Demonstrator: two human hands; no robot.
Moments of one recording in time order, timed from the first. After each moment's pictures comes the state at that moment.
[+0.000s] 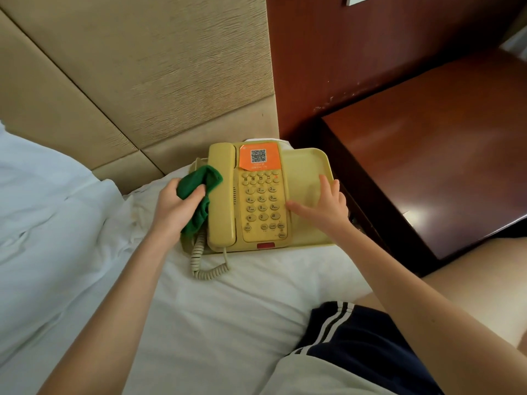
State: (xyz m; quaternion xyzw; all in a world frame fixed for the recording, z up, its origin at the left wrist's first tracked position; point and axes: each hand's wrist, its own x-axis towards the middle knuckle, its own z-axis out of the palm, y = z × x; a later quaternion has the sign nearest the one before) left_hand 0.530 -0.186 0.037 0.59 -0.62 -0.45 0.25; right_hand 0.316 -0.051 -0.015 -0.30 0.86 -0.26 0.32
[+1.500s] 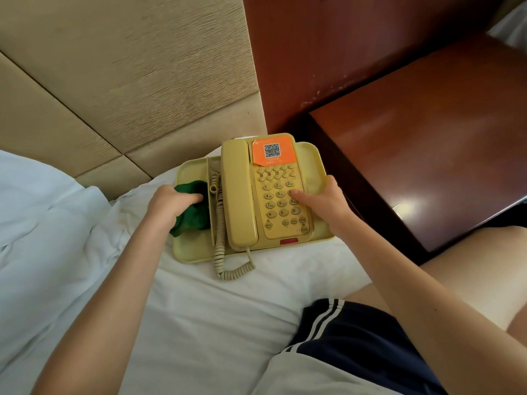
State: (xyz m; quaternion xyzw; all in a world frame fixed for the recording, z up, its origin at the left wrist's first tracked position) left_hand 0.505 -0.212 0.035 0.71 -0.61 -0.35 0.04; right_hand 0.289 -0.047 -0.022 -0.16 0.79 -0.41 0.42
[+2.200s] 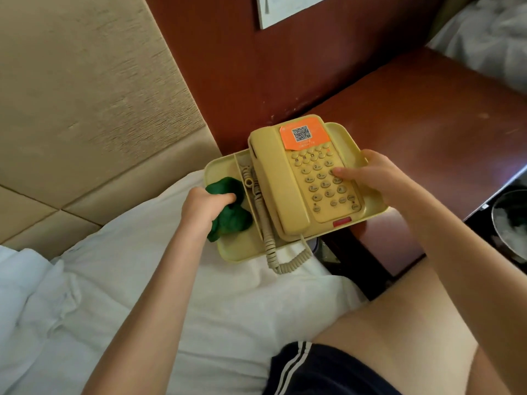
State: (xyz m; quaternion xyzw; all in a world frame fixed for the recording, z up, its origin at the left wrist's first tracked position) left_hand 0.359 -0.183 0.032 0.64 -0.62 -0.44 0.06; right_hand 0.129 -0.007 0.032 -0.13 0.81 -0.41 0.40
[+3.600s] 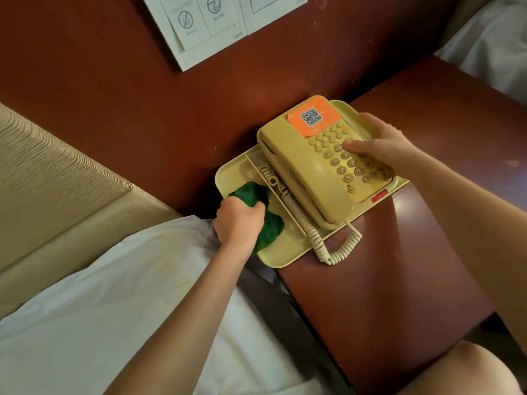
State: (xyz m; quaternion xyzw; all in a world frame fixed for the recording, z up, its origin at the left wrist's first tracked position) left_hand 0.163 -0.178 -0.019 0.65 -0.70 -0.30 0.04; right_hand -0.093 -0.086 -0.032 -0.19 0.83 -0.37 0.37
